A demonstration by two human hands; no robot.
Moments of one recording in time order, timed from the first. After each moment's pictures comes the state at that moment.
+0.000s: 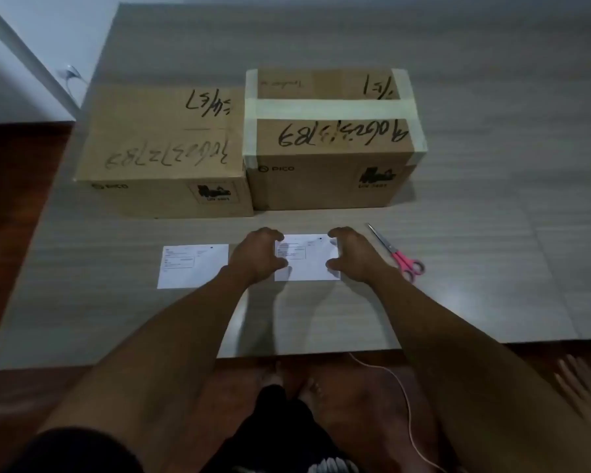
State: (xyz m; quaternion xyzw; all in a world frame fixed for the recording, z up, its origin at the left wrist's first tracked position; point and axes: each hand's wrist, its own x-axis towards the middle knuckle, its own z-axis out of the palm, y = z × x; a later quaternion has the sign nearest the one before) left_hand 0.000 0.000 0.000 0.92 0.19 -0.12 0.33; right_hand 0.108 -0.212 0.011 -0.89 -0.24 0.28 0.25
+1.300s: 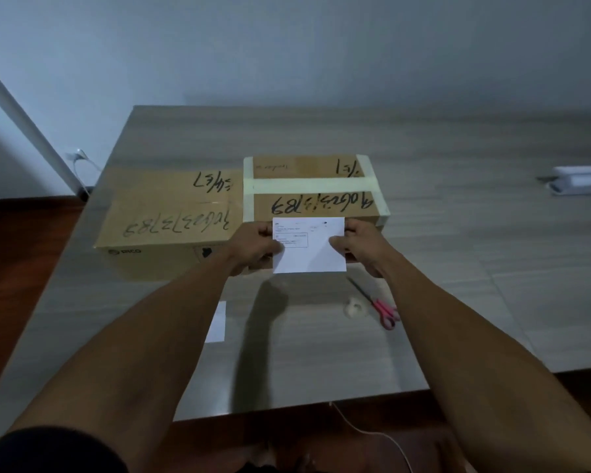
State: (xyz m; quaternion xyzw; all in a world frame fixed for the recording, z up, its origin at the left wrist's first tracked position) left_hand 0.048 0.032 0.140 0.77 0.20 -0.07 0.60; right_hand 0.160 -0.201 0.138 -0.77 -0.07 0.29 0.57
